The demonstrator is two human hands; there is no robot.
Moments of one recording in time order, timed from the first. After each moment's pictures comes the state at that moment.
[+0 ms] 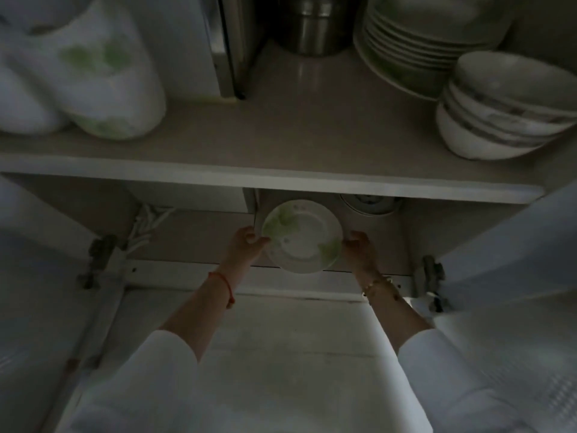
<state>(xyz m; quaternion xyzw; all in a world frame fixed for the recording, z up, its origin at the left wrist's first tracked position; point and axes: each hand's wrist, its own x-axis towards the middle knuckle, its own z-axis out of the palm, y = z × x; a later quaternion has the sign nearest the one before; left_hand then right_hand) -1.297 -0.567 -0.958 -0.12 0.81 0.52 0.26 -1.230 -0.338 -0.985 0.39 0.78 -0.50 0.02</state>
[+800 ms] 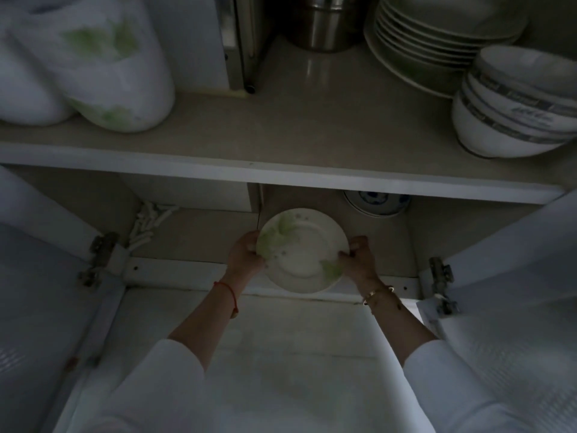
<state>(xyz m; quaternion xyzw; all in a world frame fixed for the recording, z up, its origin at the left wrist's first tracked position) -1.281 -0.580 -0.972 -0.07 0.84 0.49 0.22 -1.218 -0.348 -1.008 0.35 0.78 -0.53 -0.02</state>
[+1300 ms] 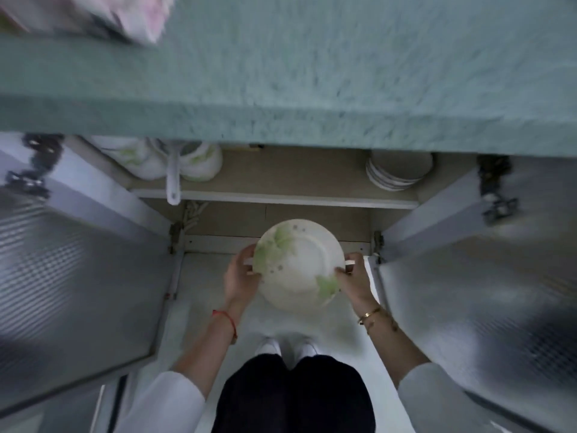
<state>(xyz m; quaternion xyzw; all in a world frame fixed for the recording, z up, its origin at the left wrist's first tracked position) -1.137 -0.632 -0.710 -0.11 0.85 0.46 0.23 -1.065 -0.409 -0.736 0.43 0.72 -0.53 0.07</state>
